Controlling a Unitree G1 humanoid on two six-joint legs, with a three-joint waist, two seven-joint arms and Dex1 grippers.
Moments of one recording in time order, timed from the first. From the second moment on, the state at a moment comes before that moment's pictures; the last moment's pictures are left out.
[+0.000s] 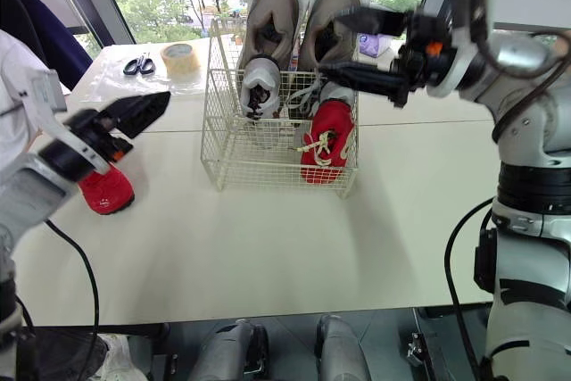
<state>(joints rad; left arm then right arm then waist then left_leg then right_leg) -0.47 0.93 0.35 -0.29 -1.18 0.85 0.16 -1.07 -0.79 -0.16 -0.03 0.76 0.69 1.16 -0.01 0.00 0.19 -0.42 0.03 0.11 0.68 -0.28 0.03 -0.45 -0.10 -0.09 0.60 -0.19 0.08</state>
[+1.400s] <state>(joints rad) -0.83 0.77 0.58 0.48 -0.60 1.37 0.34 -0.90 -1.01 -0.09 -0.28 0.75 0.82 1.28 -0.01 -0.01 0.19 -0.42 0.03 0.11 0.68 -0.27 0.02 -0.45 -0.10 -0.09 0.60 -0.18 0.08</state>
